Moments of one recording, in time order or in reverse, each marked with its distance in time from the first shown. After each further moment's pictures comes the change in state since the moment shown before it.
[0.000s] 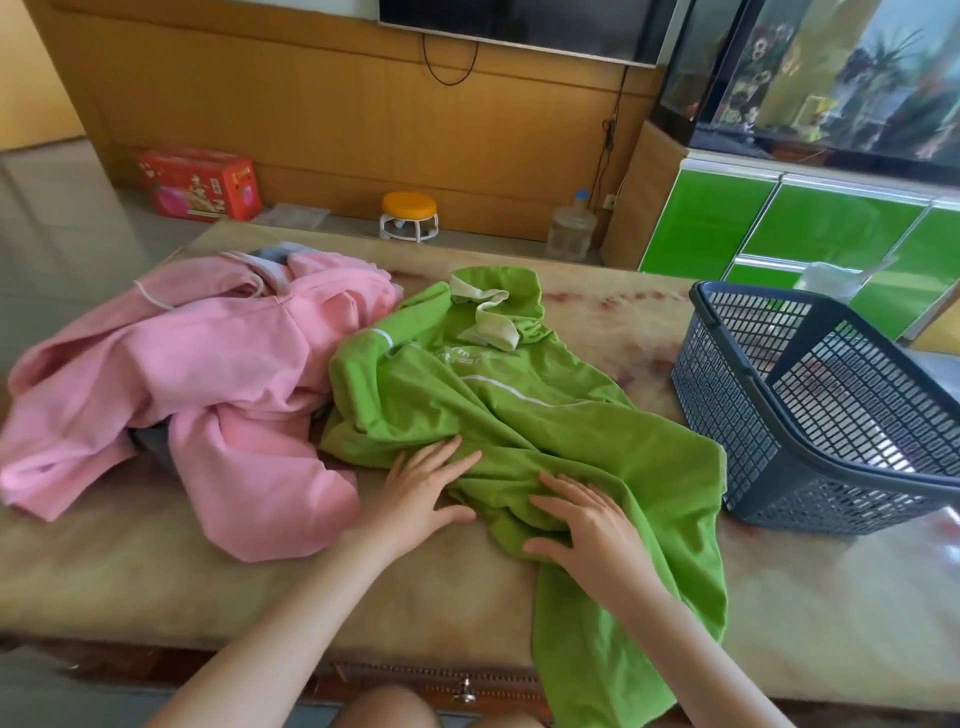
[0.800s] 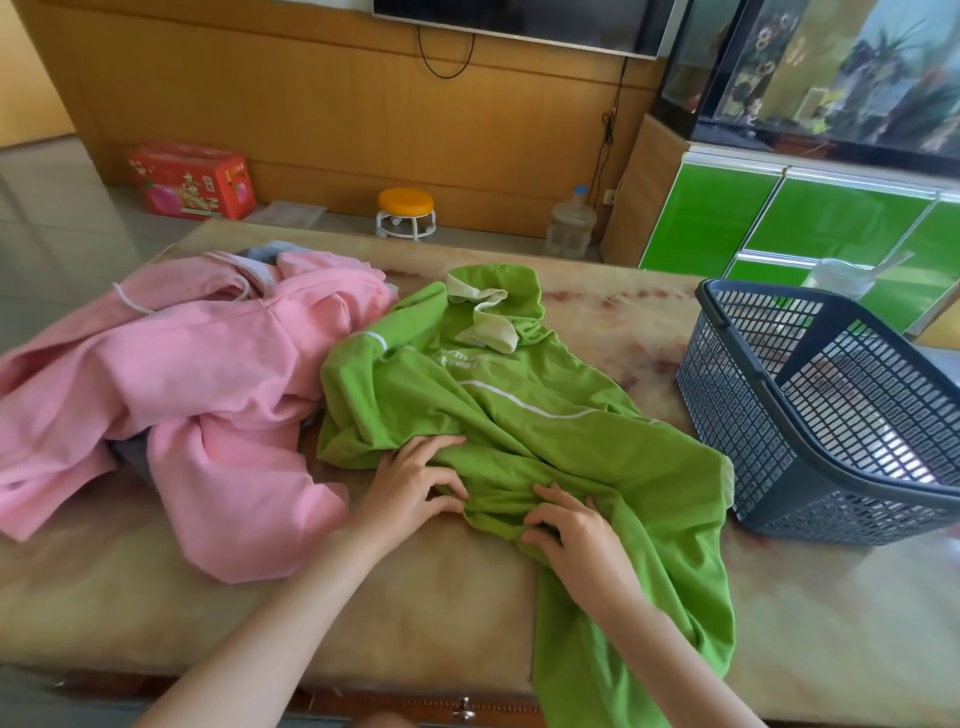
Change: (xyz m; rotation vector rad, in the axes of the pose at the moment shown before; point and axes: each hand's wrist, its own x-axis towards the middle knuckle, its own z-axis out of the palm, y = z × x) left_hand 0.021 -0.022 0.009 -0.125 0.216 0.095; right_hand 0.016 -0.002 0.019 0.249 0.060 0.088
